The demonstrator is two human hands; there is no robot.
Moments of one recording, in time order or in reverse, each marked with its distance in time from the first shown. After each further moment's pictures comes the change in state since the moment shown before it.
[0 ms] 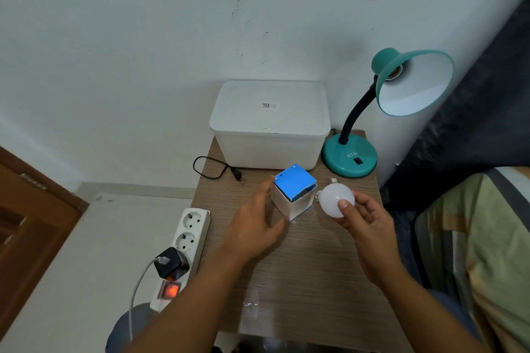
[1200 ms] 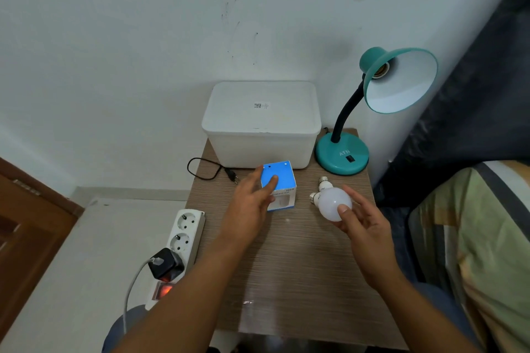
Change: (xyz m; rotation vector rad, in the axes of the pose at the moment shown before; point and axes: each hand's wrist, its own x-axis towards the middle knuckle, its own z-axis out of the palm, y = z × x) left_hand 0.031 -0.016 0.013 0.227 0.199 0.265; right_hand -0.014 -0.003 -0.009 -0.012 -0.032 -0.113
